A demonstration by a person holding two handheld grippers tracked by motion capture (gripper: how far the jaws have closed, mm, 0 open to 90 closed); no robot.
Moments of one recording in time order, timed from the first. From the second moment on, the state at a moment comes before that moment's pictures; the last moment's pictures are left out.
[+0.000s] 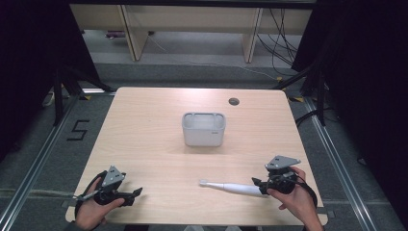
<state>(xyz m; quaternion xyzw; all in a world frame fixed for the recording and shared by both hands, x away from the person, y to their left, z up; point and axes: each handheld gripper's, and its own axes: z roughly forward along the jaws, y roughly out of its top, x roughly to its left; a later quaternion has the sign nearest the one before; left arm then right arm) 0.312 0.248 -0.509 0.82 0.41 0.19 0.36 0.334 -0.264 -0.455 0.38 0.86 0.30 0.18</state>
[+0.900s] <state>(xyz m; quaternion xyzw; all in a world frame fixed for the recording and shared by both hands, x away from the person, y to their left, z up) 0.311 0.248 -0.509 0.82 0.41 0.19 0.36 0.344 -0.193 -0.458 0.24 0.95 0.19 0.10</state>
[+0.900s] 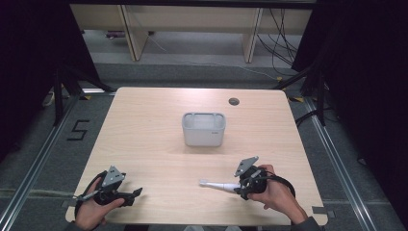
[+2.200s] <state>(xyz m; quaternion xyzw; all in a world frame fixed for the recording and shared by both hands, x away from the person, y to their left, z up) 0.310 0.249 -0.508 0.82 0.41 0.19 0.36 0.358 -0.176 -0.469 0.21 0.97 0.12 0.06</state>
